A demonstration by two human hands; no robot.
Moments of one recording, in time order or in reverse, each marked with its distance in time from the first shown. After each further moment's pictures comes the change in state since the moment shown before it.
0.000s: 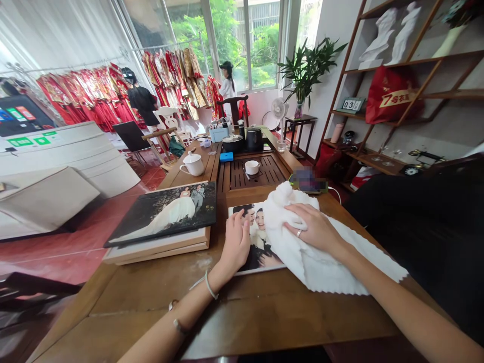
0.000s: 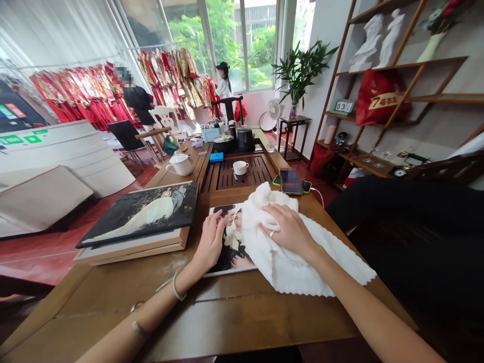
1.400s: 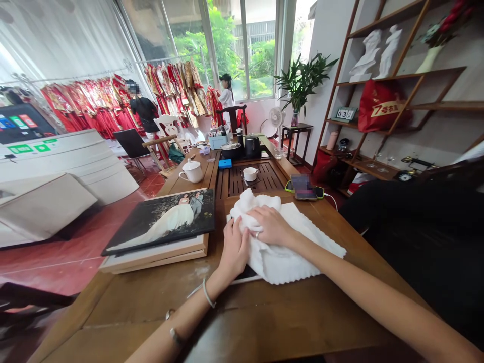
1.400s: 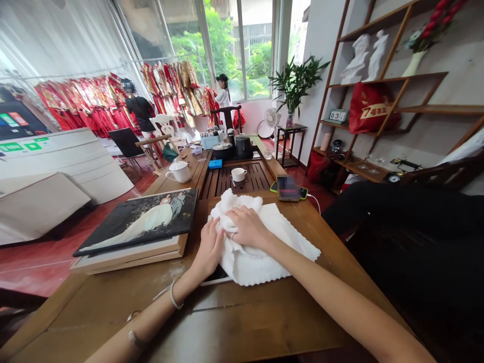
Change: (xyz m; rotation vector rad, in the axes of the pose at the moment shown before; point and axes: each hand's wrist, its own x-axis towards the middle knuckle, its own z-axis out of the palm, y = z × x) left_hand -0.001 -0.009 0.004 -0.019 -0.007 -0.010; right_hand 0.063 -0.058 0.038 -0.013 -0.246 -0.141
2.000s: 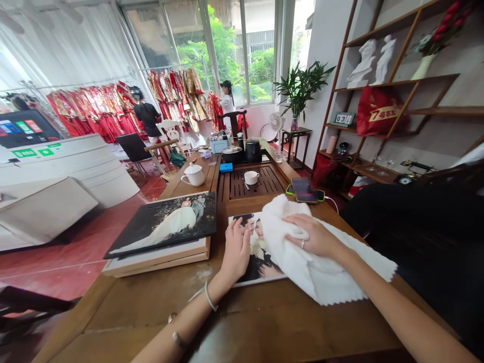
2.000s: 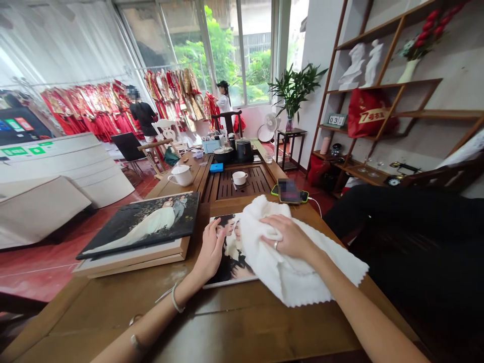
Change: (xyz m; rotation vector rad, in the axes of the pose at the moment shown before) left_hand 0.002 0.003 -0.001 -0.034 0.015 -0.015; right_hand -0.077 0.057 -0.027 0.162 0.169 0.020
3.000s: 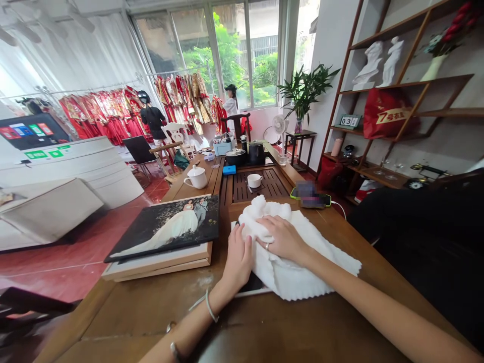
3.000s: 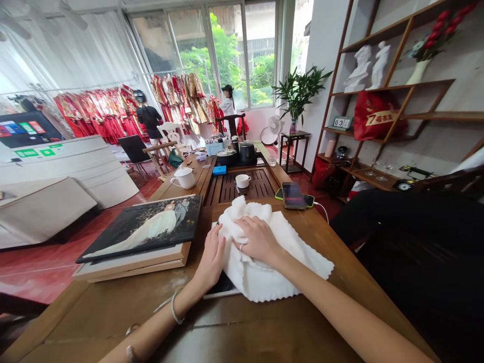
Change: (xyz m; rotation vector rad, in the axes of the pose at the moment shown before) left_hand -0.001 -0.005 0.001 -0.080 0.014 -0.003; right_hand 0.054 -0.045 0.053 -0.176 -0.052 0.030
